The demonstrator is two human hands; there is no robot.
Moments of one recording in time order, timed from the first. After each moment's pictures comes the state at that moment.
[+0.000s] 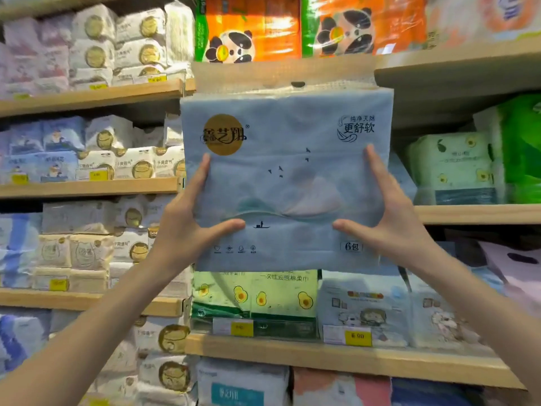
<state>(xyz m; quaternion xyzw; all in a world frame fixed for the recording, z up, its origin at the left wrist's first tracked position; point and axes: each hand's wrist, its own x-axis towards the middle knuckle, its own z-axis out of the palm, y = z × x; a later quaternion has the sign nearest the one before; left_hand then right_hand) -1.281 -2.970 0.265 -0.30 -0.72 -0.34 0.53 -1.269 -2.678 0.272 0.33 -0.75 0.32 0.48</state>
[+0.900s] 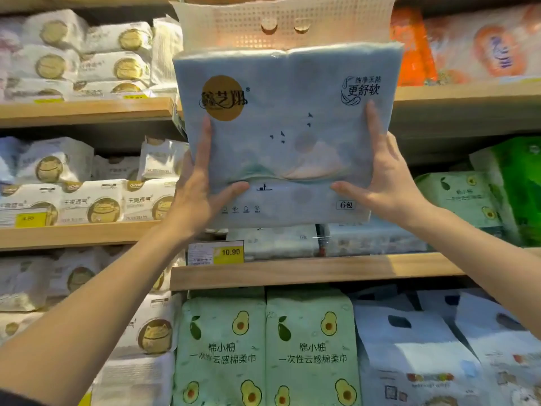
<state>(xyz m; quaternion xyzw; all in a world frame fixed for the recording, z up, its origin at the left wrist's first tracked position) -1.428 -3.009 0.385 -0.36 -0.65 -0.31 0.59 -1.369 -2.729 0.383 0.28 -0.70 0.20 0.62</state>
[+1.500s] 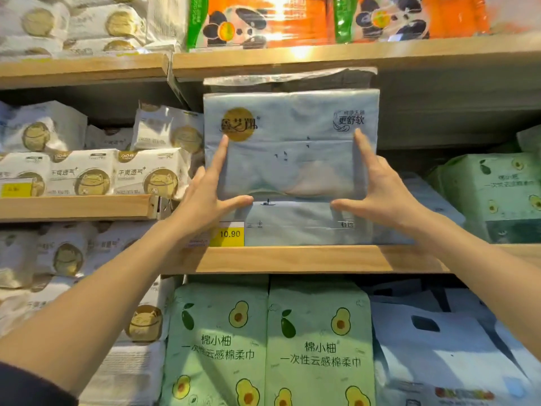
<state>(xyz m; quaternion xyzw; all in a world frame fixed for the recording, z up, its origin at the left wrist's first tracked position) -1.490 -3.007 0.362 -0.28 -0.78 -0.27 0.49 -1.453 -2.718 0.367 0.23 -0.80 0.21 0.52</state>
